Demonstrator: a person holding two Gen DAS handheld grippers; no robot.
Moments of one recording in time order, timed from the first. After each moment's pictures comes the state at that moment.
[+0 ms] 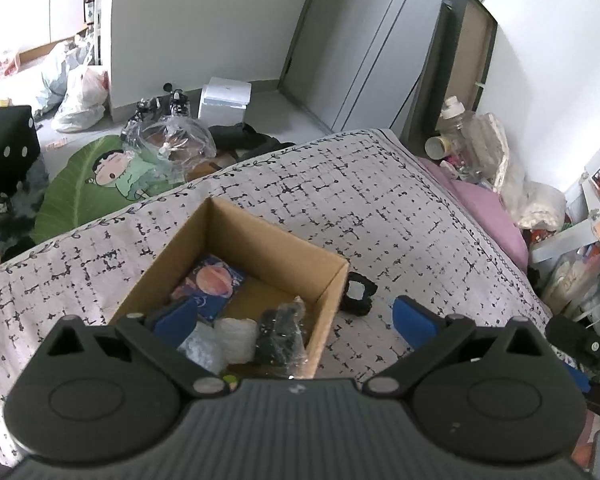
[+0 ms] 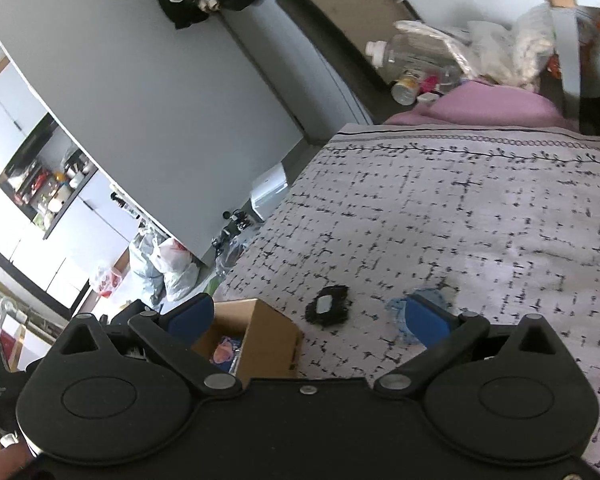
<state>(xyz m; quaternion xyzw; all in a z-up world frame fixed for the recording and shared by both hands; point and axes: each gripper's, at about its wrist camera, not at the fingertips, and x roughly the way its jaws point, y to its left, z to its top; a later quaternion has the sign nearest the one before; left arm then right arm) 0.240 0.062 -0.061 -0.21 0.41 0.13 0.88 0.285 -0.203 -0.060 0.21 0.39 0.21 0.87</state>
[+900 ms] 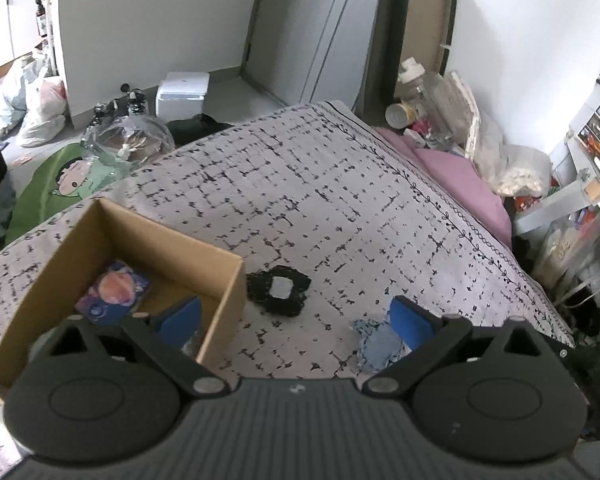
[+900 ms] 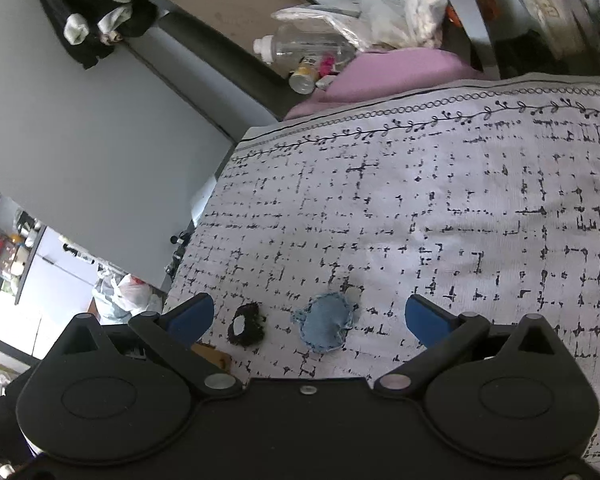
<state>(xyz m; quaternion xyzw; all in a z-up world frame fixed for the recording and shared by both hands) 0.307 -0.013 -0.081 -0.18 0.43 0.09 0.88 0.323 -0.273 -0.109 0.28 0.43 0.11 0.85</state>
